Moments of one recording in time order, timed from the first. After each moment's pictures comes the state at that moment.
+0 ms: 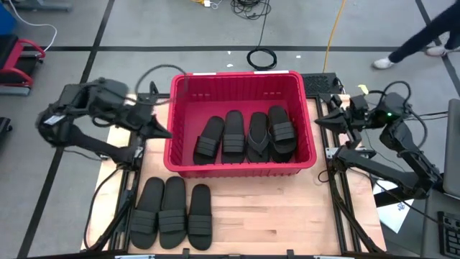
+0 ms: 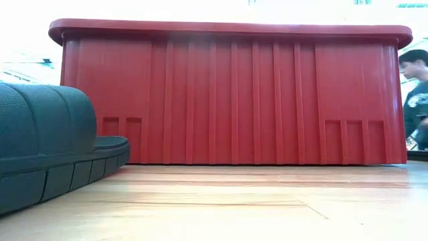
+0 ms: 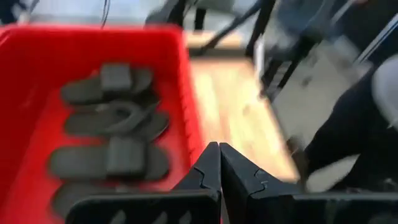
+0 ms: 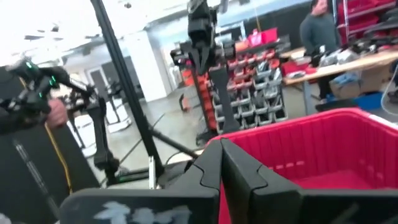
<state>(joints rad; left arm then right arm) 0.00 1.13 1.78 -1.20 0.21 -0.04 -0.69 0.46 0.89 -0.31 -0.79 0.36</state>
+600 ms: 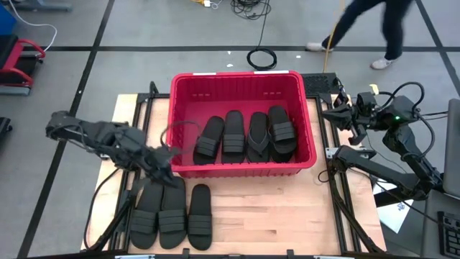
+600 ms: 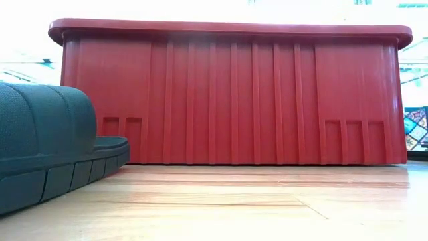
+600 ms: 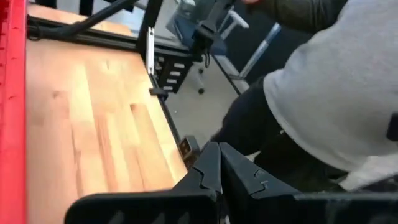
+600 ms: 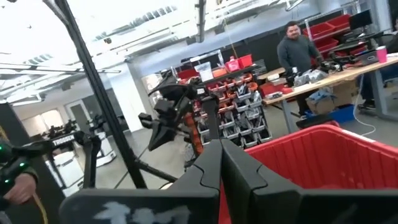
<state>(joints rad) -0.29 0.95 1.08 -0.49 0.38 -0.38 -0.69 0.42 0.89 -0.26 -0.65 0.47</state>
